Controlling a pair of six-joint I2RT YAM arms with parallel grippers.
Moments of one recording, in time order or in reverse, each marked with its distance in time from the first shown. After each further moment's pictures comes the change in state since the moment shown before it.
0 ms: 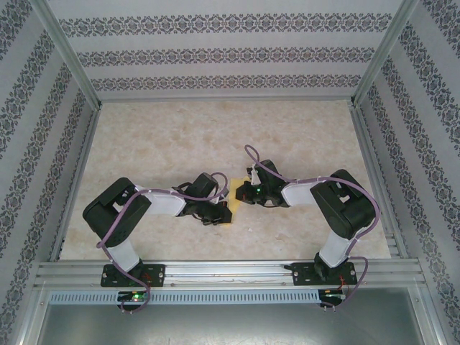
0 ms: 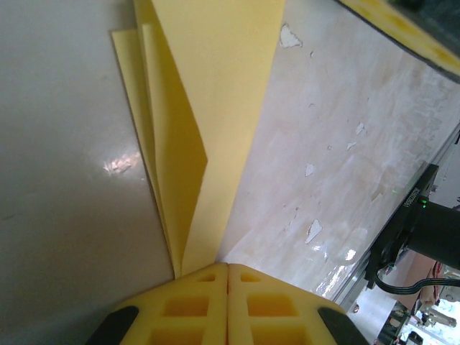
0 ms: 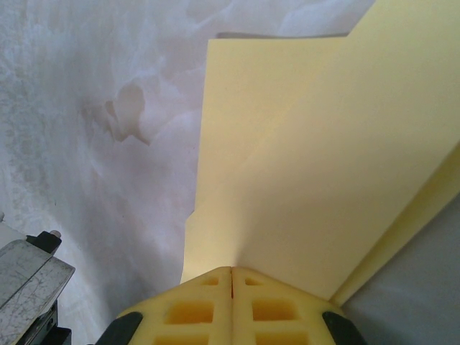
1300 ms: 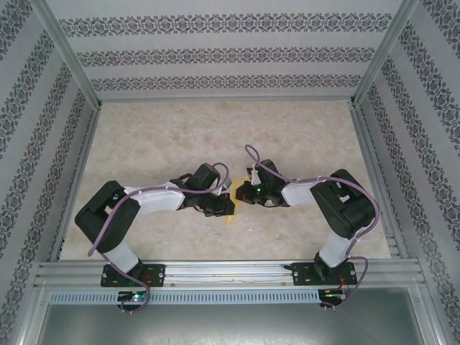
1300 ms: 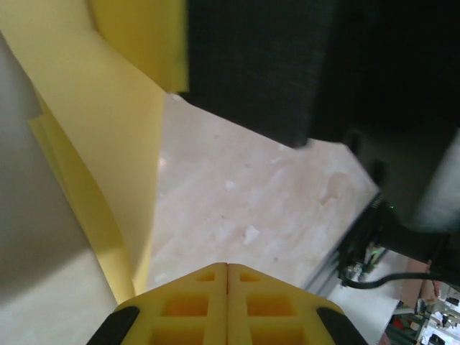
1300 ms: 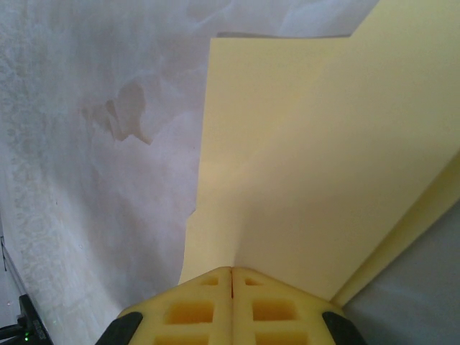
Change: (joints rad) left arm 0.007 -0.047 0.120 -0.145 -0.023 0.064; right arm -0.002 0.002 0.002 -0.001 -0.006 0.000
